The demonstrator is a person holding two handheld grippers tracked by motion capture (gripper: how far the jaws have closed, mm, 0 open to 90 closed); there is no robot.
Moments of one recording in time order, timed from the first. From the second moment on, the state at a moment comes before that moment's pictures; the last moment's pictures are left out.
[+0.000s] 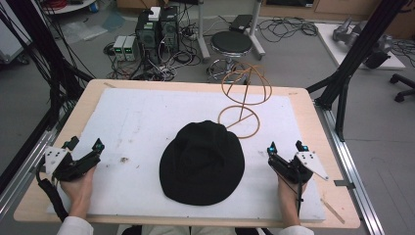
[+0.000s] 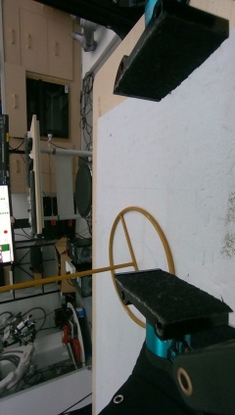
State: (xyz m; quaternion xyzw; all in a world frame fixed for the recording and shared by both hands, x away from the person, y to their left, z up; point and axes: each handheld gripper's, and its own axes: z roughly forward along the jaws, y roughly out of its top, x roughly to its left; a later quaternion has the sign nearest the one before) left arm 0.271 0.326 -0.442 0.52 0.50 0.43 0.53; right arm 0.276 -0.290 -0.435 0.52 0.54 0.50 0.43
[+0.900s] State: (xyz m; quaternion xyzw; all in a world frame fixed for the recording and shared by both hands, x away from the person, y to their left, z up) left arm 0.270 0.328 -0.443 0.52 0.51 0.43 0.54; right arm 0.271 -0.293 -0.433 0.53 0.53 0.52 0.41
